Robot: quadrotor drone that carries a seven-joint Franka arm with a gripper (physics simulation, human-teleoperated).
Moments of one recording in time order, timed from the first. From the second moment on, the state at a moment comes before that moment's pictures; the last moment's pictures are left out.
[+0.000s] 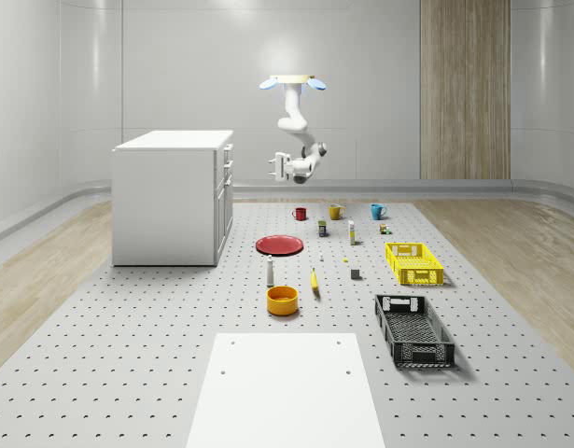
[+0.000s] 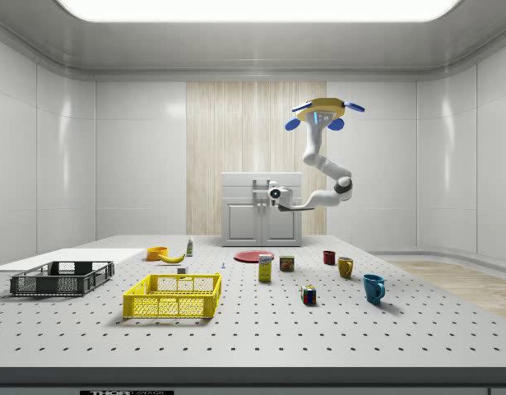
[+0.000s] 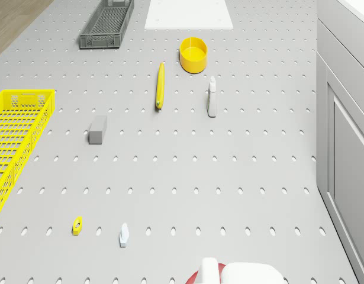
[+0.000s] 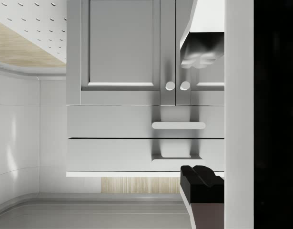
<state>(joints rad) 0.69 -1.00 -0.51 -2.61 1.19 2.01 0.67</state>
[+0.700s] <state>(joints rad) 0.76 -0.87 -0.36 -2.59 1.40 2.14 0.58</state>
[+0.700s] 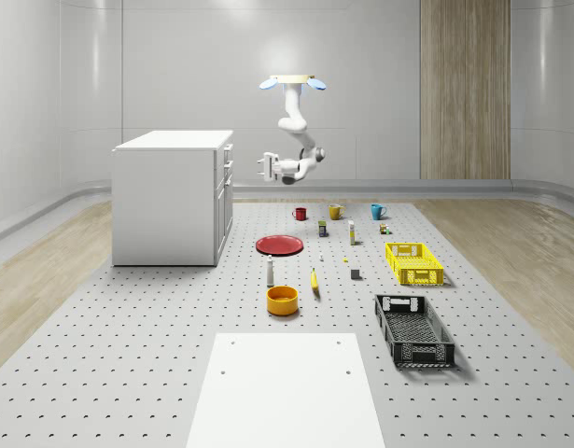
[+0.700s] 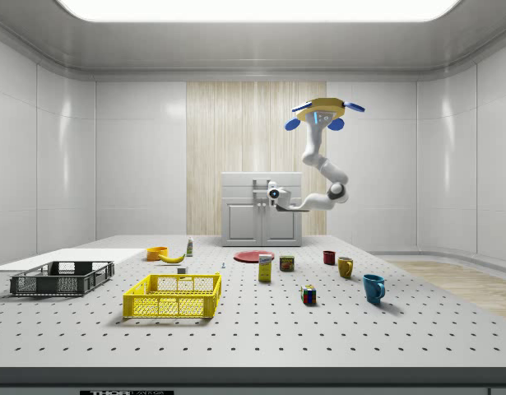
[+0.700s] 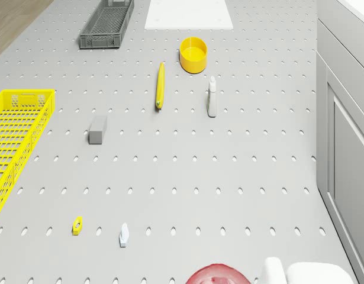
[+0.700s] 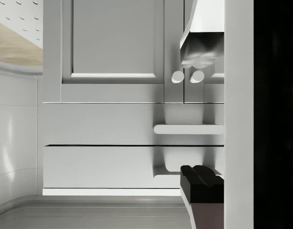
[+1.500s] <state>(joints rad) 0.78 -0.64 -0.29 -2.44 1.56 2.14 0.48</state>
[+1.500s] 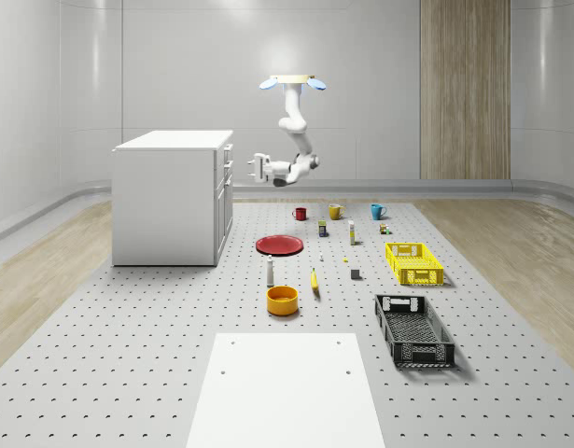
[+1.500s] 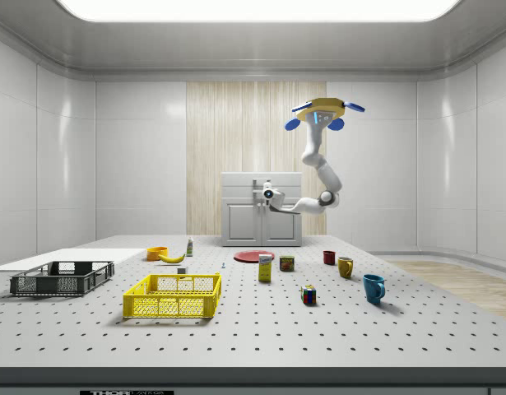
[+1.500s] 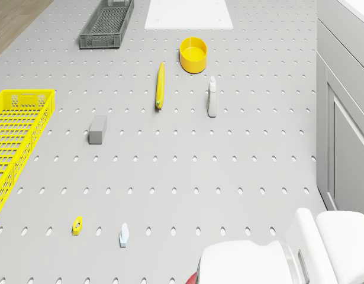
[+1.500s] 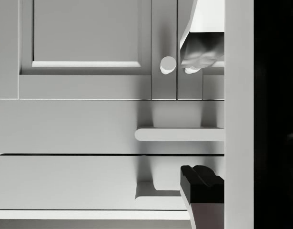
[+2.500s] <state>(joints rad) 0.73 -0.47 -0.11 -2.37 1.76 2.18 0.37</state>
